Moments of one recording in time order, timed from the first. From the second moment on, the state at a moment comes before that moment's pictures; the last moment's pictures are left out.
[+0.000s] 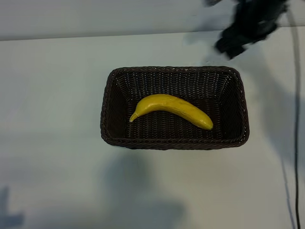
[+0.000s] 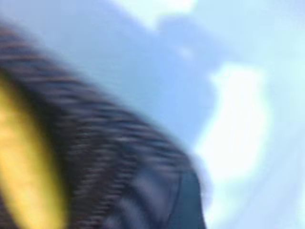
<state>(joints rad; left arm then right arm) -0.02 -0.01 -0.50 0.03 1.05 -0.04 0.29 1.97 -1.69 -0.01 1.04 -0.24</state>
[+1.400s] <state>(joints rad) -0.02 -0.01 -0.50 0.03 1.05 -0.04 -0.07 1.26 -0.89 0.01 1.21 -0.09</state>
